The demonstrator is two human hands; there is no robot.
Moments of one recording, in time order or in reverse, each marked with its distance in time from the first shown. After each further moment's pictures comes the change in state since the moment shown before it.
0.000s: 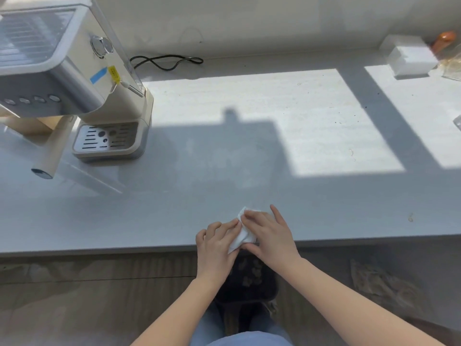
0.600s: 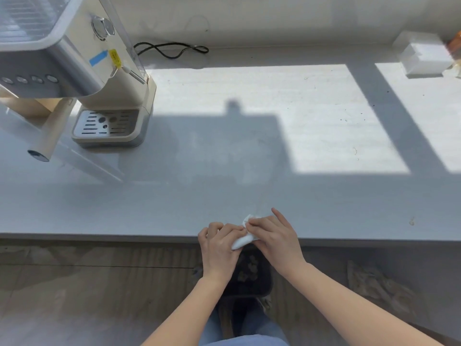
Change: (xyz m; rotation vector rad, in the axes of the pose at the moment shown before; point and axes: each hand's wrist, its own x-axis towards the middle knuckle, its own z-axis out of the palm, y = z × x) left_hand -0.008 0.022 0.026 -0.041 0.249 -0.071; right_hand -0.020 0.025 0.015 0.074 0.278 -0.104
